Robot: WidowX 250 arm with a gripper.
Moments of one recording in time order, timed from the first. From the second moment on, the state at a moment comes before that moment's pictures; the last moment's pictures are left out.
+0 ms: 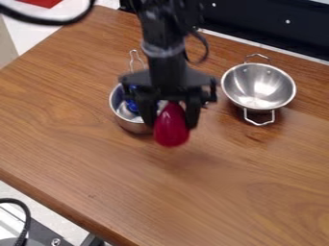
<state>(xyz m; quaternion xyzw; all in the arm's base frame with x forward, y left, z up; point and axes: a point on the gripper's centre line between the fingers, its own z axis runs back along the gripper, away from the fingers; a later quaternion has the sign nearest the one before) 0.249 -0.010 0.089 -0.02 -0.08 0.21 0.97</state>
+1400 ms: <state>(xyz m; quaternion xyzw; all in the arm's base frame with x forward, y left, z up) 0.280 0.043 0.071 0.00 -0.11 0.24 0.97</state>
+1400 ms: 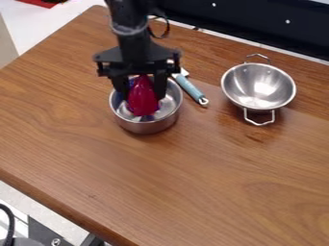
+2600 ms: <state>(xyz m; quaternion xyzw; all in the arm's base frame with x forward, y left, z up) 0.275 0.056 0.098 -0.04 -0.06 0.27 0.96</state>
